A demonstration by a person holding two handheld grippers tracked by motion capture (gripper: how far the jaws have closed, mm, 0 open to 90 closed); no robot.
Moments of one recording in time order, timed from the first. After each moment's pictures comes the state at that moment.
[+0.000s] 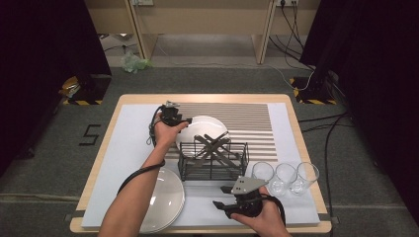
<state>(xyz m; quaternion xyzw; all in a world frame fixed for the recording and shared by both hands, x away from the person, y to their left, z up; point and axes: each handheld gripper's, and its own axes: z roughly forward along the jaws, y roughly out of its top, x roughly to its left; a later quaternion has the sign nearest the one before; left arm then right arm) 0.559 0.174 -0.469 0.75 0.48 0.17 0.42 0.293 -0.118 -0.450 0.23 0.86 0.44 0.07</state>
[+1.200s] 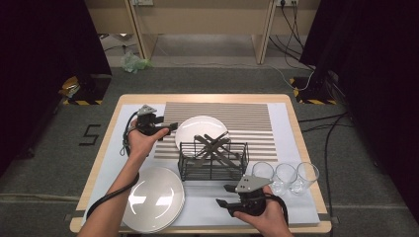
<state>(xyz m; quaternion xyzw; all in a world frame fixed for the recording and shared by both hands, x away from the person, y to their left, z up) 0.493 0.229 -0.430 0.74 0.45 0.17 0.48 0.296 -0.127 -0.450 0.25 0.86 0.45 0.07</state>
